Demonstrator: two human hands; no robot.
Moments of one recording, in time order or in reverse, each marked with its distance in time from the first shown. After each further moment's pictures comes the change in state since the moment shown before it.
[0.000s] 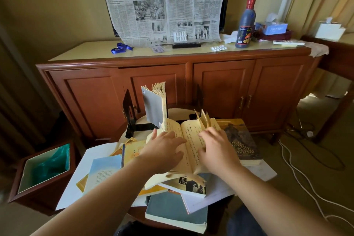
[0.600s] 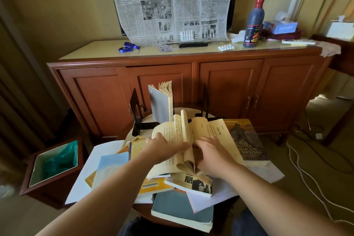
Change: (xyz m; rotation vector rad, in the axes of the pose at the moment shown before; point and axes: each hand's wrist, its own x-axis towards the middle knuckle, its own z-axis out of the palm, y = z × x) left_hand 0.000 -0.021 -0.002 -0.534 -0.110 -0.597; right_hand 0.005 -0.010 0.020 0.145 -0.277 -0.061
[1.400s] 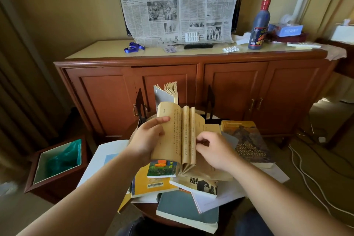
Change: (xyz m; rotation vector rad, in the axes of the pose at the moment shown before) left_hand -0.023 -0.015 -0.038 -0.998 0.039 0.193; right_hand 0.006 -0.024 -0.020 0.364 0.066 0.064
